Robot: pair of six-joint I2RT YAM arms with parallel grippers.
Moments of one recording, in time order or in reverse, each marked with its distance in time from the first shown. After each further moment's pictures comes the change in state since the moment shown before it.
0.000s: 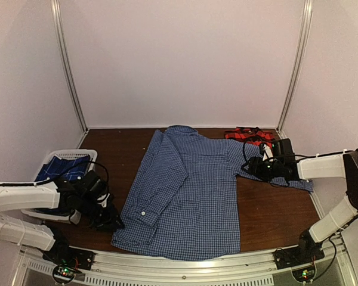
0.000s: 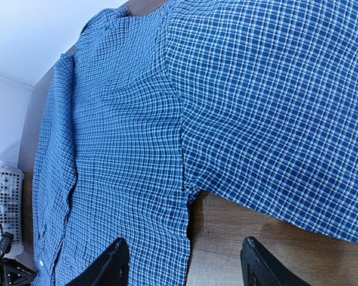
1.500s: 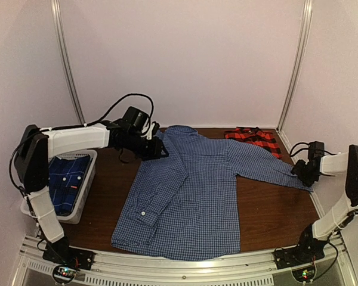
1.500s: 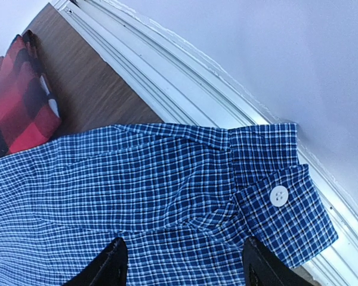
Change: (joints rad) left arm 0.038 0.670 0.912 0.139 -0.075 0.384; right arm -0.528 0.017 0.013 -0.169 0.378 -0.041
